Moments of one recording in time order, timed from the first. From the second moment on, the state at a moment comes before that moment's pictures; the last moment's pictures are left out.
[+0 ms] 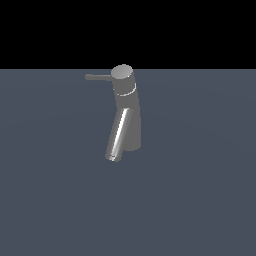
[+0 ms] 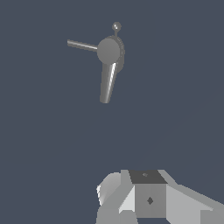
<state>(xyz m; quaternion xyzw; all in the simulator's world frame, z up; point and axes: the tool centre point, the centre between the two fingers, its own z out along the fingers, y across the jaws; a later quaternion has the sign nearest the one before) -0.248 -0.005 0.477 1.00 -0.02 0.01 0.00</state>
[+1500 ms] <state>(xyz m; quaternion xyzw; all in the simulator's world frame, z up) -0.213 0.033 0.488 0.99 -0.12 0.07 0.00</state>
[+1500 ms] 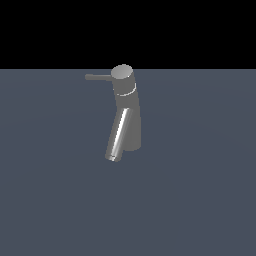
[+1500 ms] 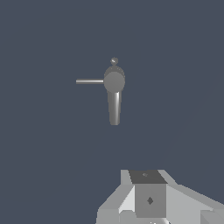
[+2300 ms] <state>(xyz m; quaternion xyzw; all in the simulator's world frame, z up) -0.139 0.094 0.473 0.93 -0.31 0.17 -0.04</state>
